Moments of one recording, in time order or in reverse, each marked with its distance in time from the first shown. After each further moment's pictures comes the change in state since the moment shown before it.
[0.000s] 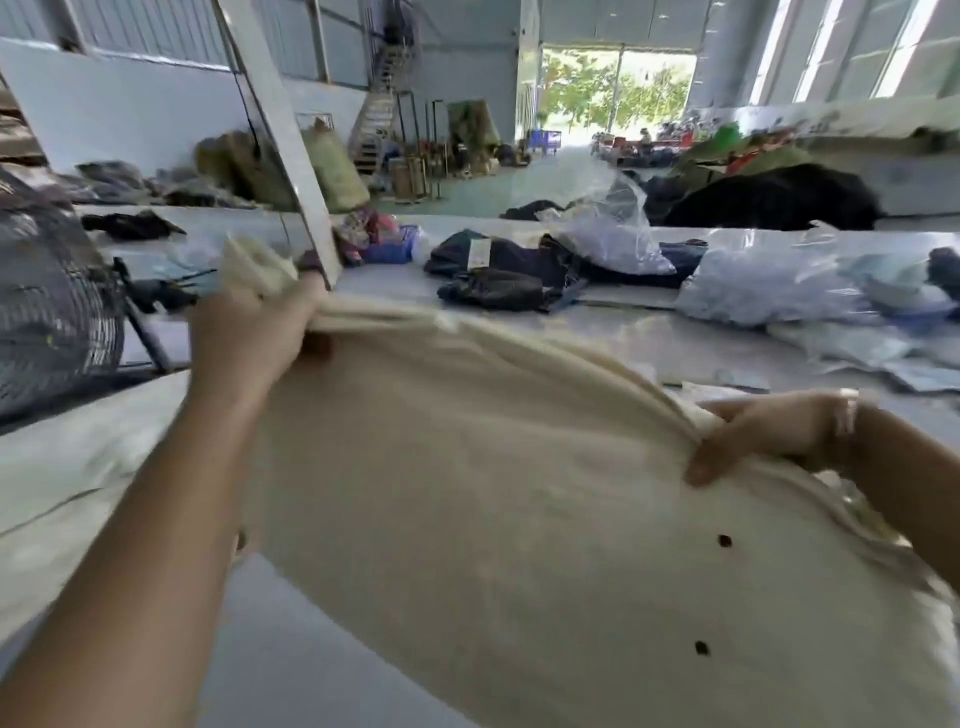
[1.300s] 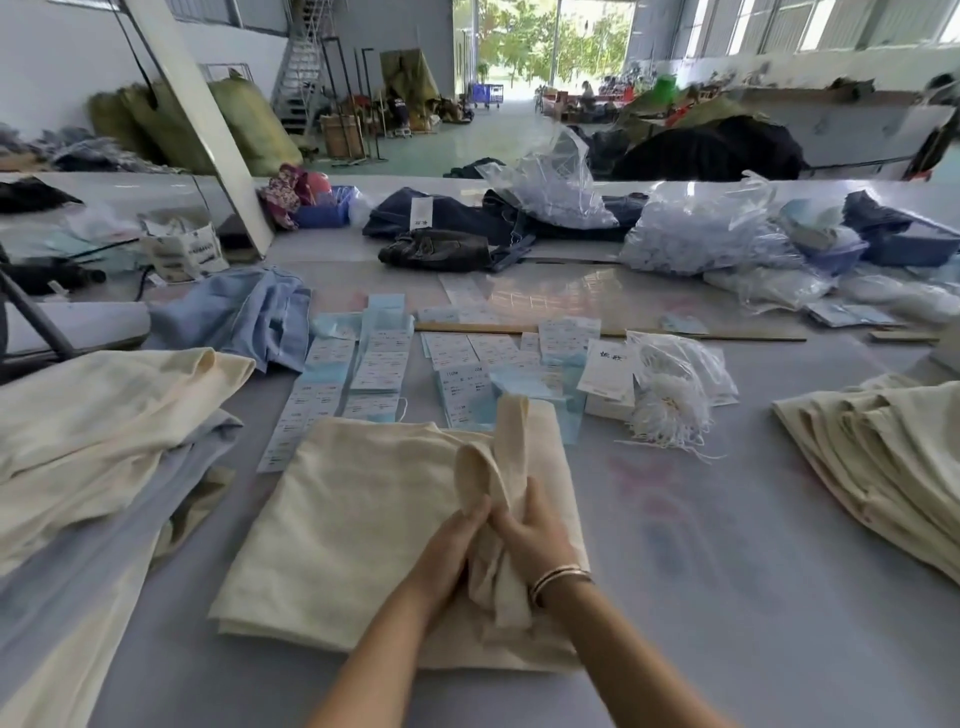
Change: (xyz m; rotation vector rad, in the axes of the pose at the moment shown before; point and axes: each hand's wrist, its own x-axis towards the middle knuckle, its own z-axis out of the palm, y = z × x) left_hand -0.204 -0.133 0.162 -0.673 -1.023 -0.601; right_hand 0.121 0.084 0.188 0.330 0.698 -0.191
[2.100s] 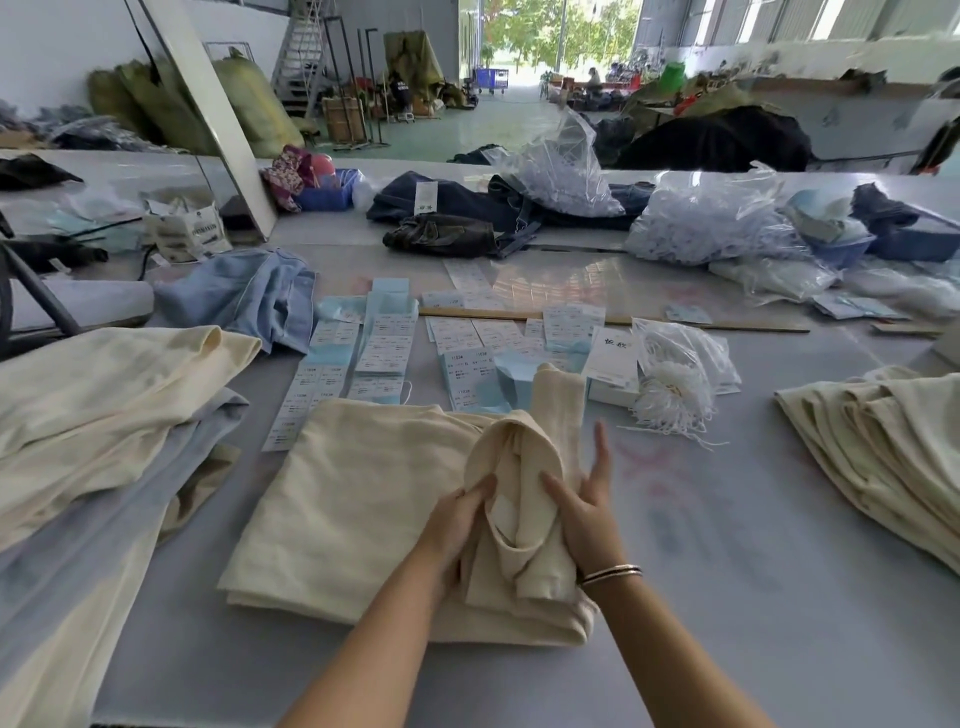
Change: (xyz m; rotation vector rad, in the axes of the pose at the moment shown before) left_hand 0.002 0.005 0.003 -0.006 0.177 -0.096; right_hand -0.002 0.019 -0.030 0.424 0.123 -0.142
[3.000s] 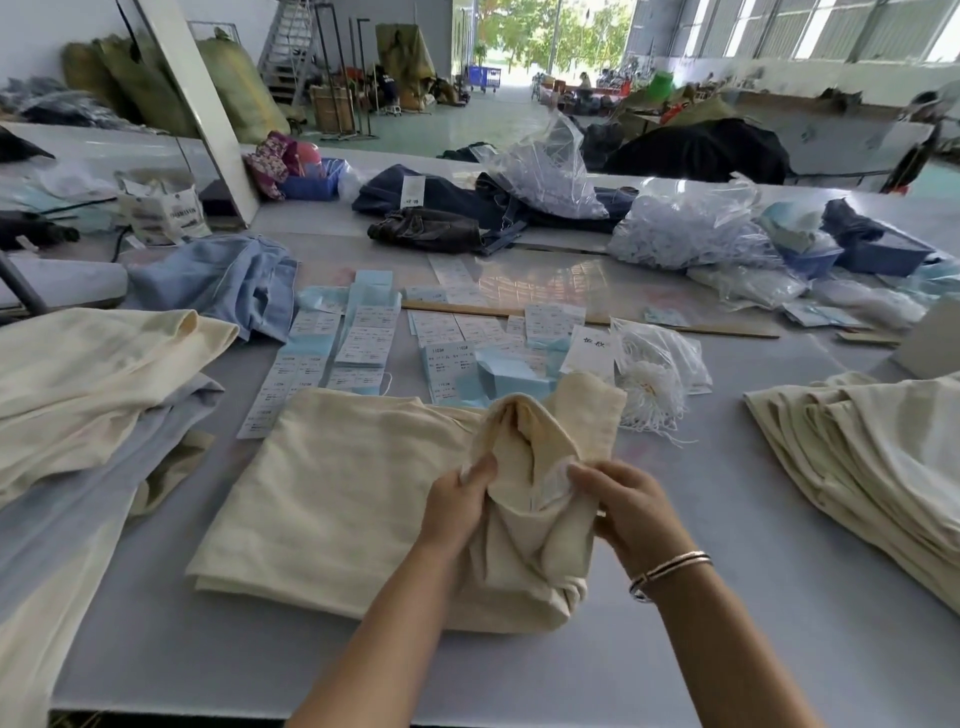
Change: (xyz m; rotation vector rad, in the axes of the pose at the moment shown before) left_hand -0.021 0.014 0.037 0.098 0.197 0.152; right_hand -0.015 -0.059 -0.046 -0.055 -0.053 0.231
